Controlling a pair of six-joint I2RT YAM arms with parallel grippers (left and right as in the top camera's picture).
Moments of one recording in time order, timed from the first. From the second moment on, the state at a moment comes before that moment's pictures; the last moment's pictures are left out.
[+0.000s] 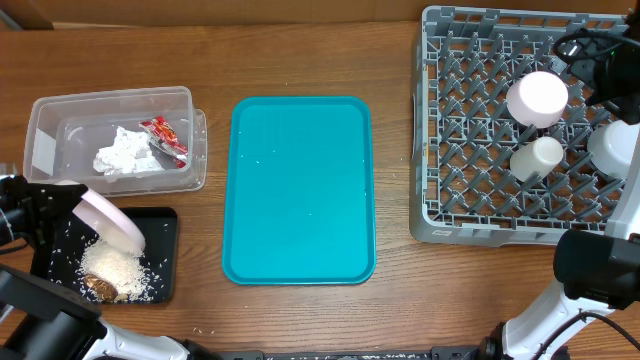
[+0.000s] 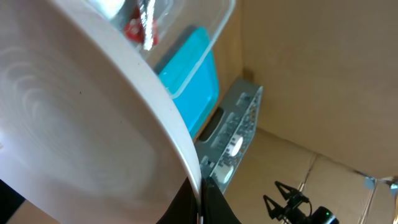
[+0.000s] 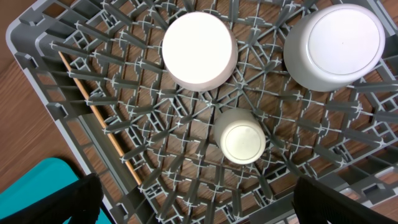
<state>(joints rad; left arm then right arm) 1.00 1.86 1.62 -1.67 1.00 0.18 -0.26 1.95 2.34 -1.58 0.02 0.41</state>
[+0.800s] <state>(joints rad) 1.02 1.85 1.62 -1.65 1.03 0.16 -0.26 1.95 2.34 -1.58 0.02 0.41</state>
